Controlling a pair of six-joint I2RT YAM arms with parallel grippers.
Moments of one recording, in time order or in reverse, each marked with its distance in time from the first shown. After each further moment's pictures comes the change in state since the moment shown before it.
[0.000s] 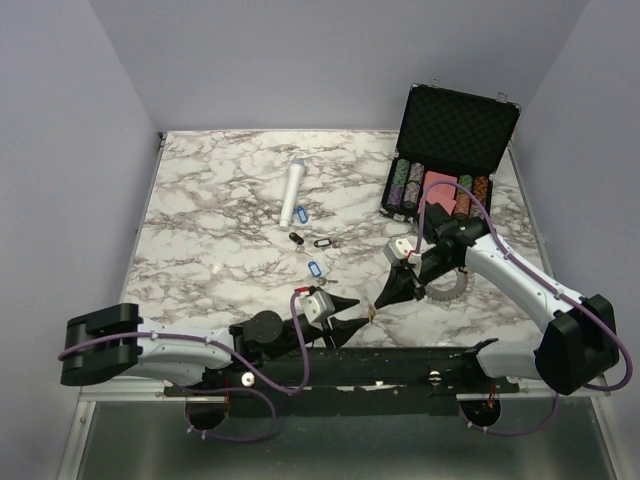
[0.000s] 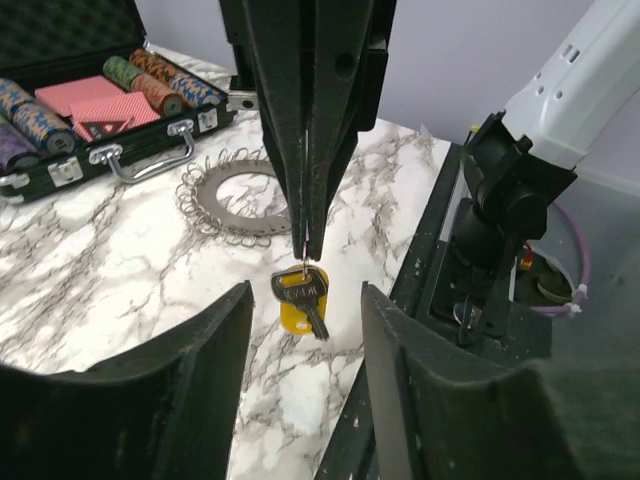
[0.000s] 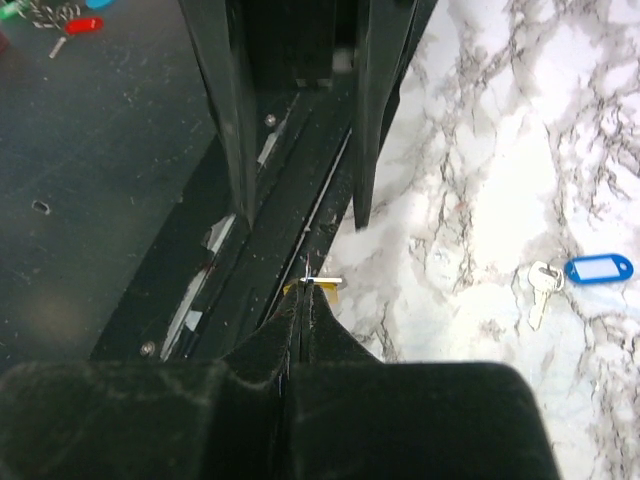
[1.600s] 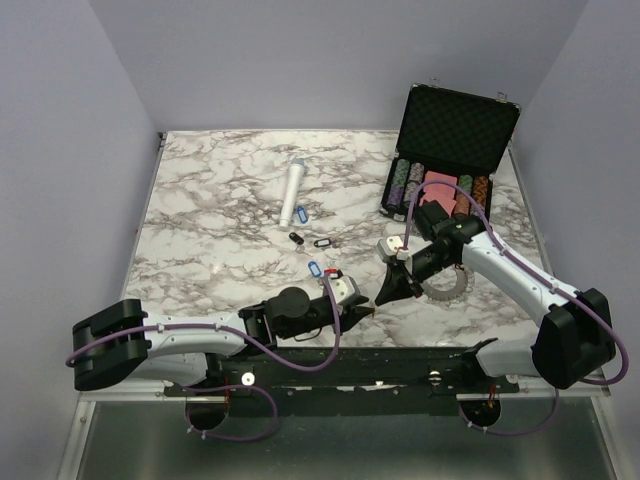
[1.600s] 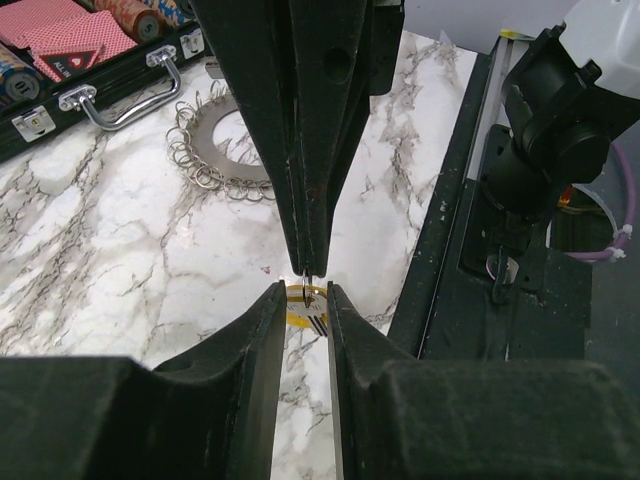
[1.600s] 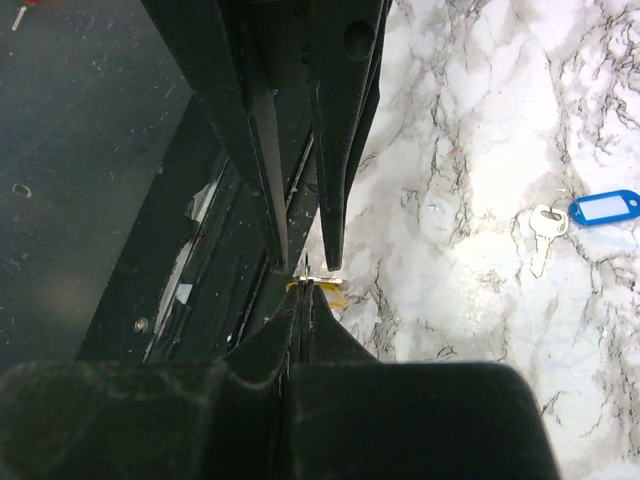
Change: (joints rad) left arm 0.118 0.129 0.186 -0.266 0.193 0.024; right arm 0.000 0.031 0.005 0.050 0.090 0.093
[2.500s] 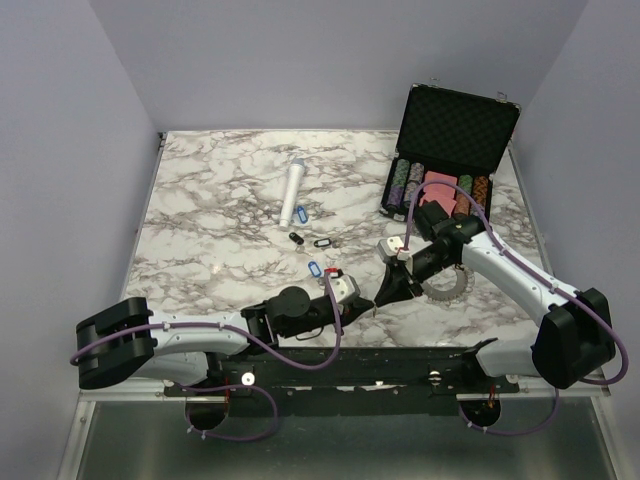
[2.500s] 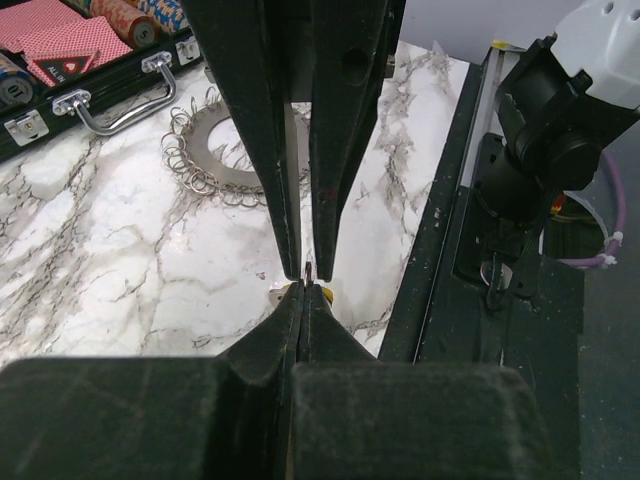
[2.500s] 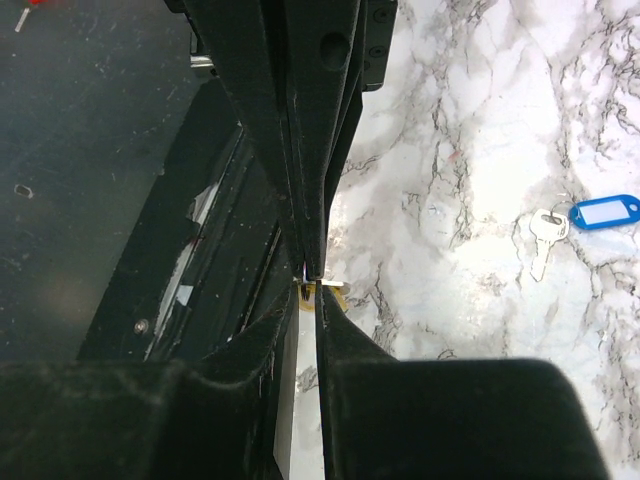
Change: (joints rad) left arm 0.008 0.022 0.002 0.028 0.019 -0.011; right arm 0.000 0.001 0.000 -0.005 -0.005 -0.012
